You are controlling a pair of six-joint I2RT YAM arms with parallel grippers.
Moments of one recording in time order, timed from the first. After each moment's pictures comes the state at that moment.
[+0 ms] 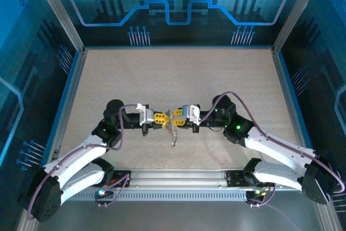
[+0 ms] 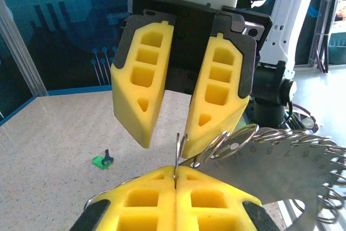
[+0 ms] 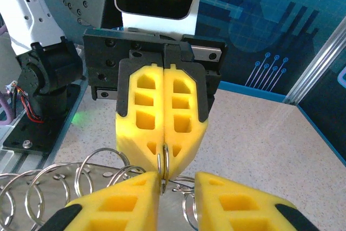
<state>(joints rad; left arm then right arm) -0.48 0.93 0.44 0.43 0.96 0.20 0.79 1.06 0.67 0.17 -0.59 -0.44</state>
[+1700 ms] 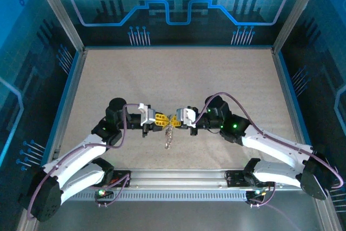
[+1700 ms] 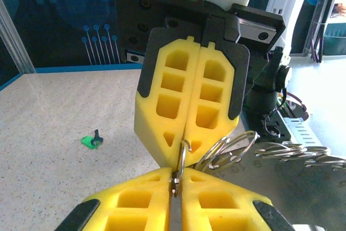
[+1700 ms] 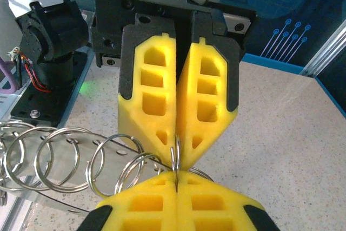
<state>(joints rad) -0.48 0.94 0.46 0.27 0.96 0.25 0.84 1.10 0.72 0.01 -0.52 -0.51</state>
